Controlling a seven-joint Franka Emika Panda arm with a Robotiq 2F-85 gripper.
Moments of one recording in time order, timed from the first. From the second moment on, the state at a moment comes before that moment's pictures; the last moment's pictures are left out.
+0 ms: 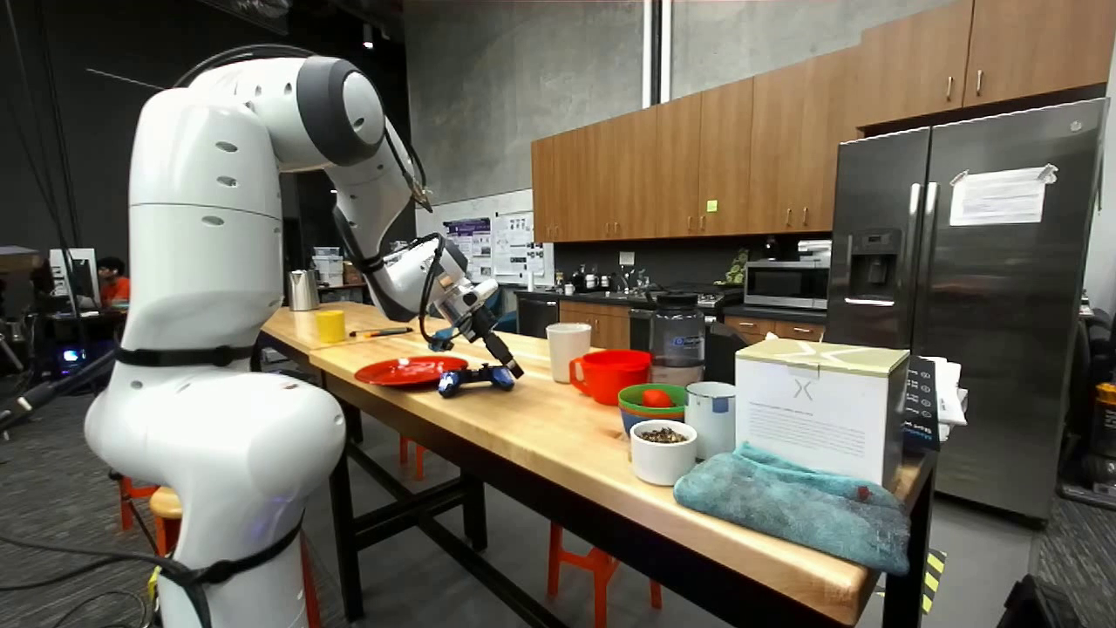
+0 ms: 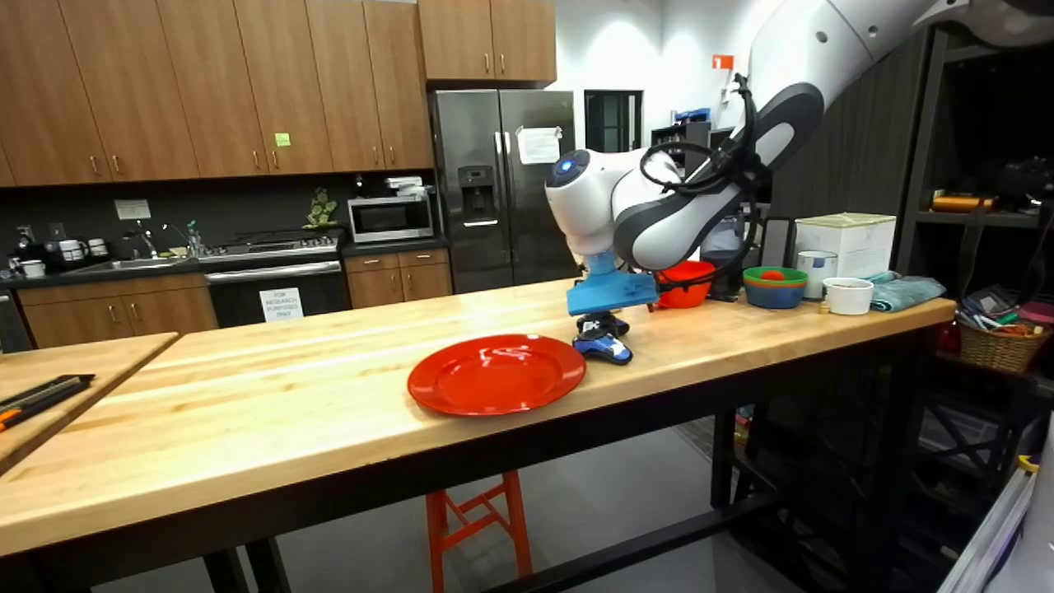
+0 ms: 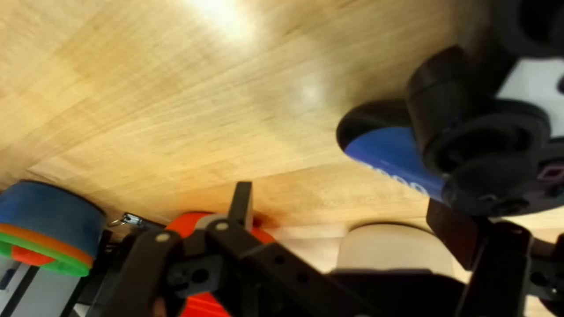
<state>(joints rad) 0.17 0.10 0.17 -2.11 -0.82 2.11 1.64</state>
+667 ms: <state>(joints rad) 0.18 0.11 0.14 -2.07 -0.99 1.94 1.72</state>
